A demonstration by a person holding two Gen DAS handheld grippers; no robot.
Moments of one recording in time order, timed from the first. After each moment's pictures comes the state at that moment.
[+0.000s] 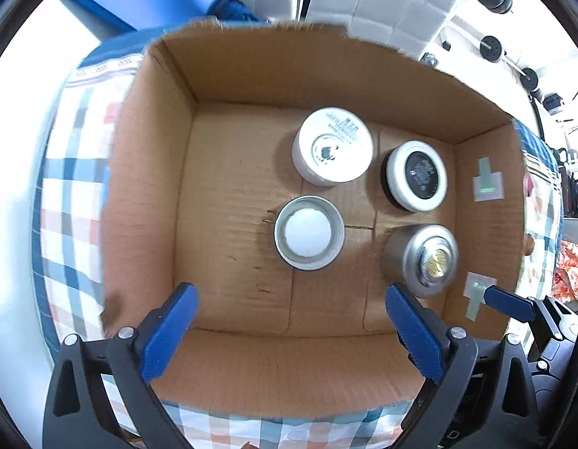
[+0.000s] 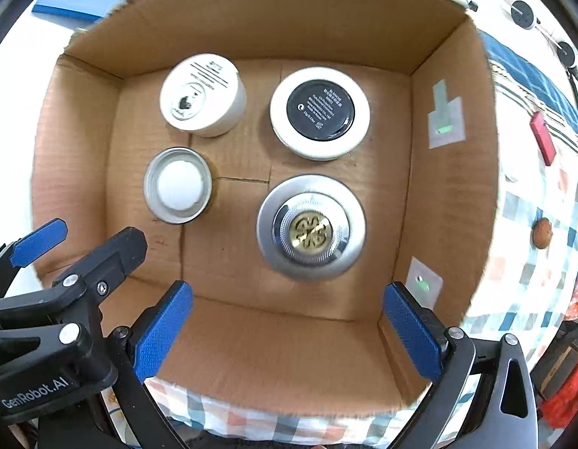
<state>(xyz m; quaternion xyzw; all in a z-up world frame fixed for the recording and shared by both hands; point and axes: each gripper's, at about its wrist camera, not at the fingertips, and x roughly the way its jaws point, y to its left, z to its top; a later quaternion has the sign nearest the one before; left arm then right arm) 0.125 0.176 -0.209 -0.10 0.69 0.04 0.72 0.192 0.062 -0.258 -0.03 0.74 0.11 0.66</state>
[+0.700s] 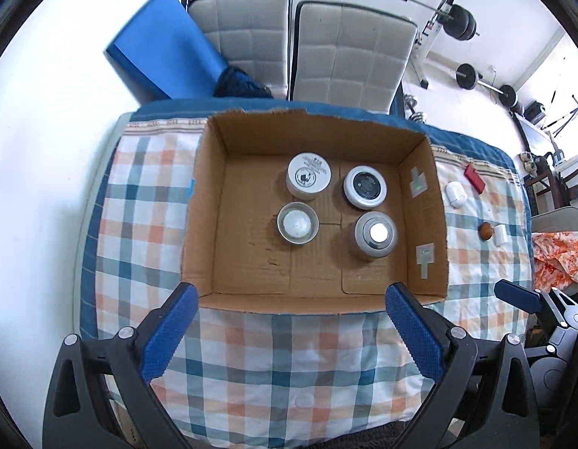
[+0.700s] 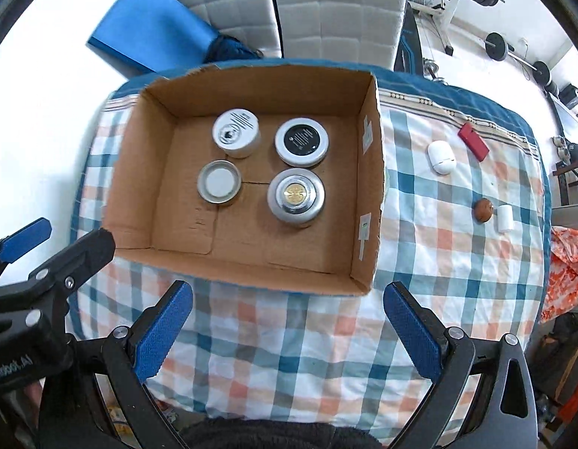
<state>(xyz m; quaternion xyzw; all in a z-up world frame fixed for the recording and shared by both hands) 0.073 0.192 -0.092 -0.07 0.61 0.04 0.79 0.109 0.044 -0.134 -0.02 0.65 0.12 0.75</state>
